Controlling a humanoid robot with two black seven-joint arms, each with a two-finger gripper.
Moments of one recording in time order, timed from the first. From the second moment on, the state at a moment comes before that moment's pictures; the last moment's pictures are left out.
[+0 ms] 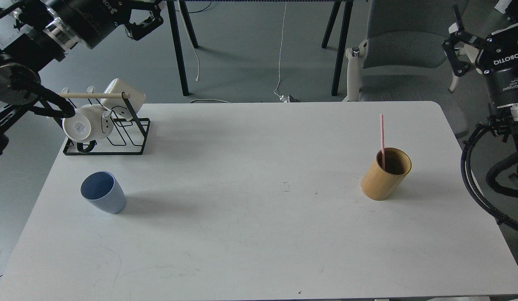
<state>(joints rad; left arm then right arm) -1.08 0.76 -0.48 -1.16 -0.06 -0.49 -0.23 0.41 -0.69 1.09 1.40 0.09 0.49 0.49</state>
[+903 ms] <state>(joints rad) -1.03 1.16 -0.23 -1.12 1.18 -0.49 -0.49 0.41 -0.69 1.10 1.39 0.09 0.49 0.49</state>
